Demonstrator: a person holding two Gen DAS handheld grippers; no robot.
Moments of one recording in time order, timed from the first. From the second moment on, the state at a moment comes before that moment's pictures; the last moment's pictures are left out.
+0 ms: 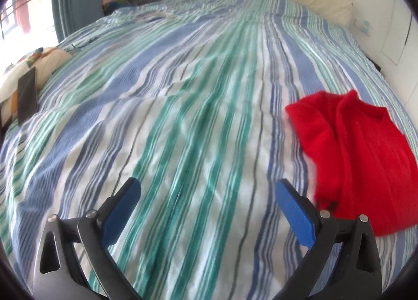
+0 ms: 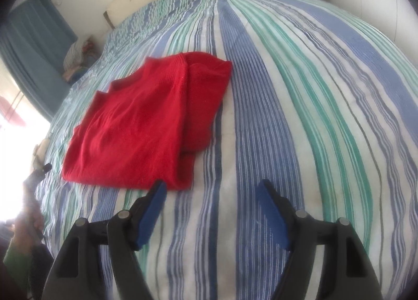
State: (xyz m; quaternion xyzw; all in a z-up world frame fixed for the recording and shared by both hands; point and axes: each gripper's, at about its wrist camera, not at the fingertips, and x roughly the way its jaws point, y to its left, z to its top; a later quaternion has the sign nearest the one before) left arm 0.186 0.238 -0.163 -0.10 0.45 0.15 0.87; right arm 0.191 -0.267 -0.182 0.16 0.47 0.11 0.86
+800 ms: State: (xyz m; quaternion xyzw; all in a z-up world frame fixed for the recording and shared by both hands) left arm 0.184 0.233 -0.190 -0.07 0.45 0.15 0.88; right arm 0.172 -0.244 -0.214 0.10 0.42 0.13 0.89
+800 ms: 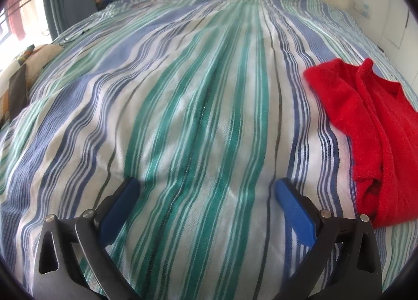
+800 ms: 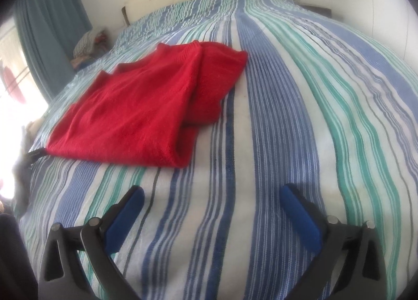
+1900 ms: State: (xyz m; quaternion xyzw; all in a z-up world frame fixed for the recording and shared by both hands) left arm 0.184 0.233 -0.190 -0.07 0.45 0.15 0.88; right arm 0.177 -0.234 -0.220 0.07 0.42 0.11 0.90
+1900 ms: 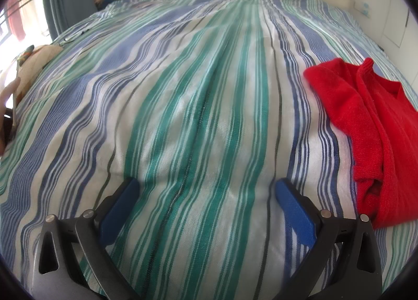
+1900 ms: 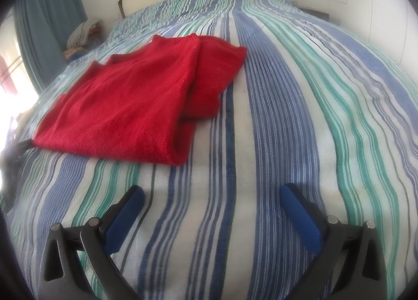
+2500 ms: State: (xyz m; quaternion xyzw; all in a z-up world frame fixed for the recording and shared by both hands) left arm 0.184 0.234 -0.190 -0.07 0.45 0.15 0.88; right arm 0.179 -0.229 -0.219 0.05 0.43 0.10 0.90
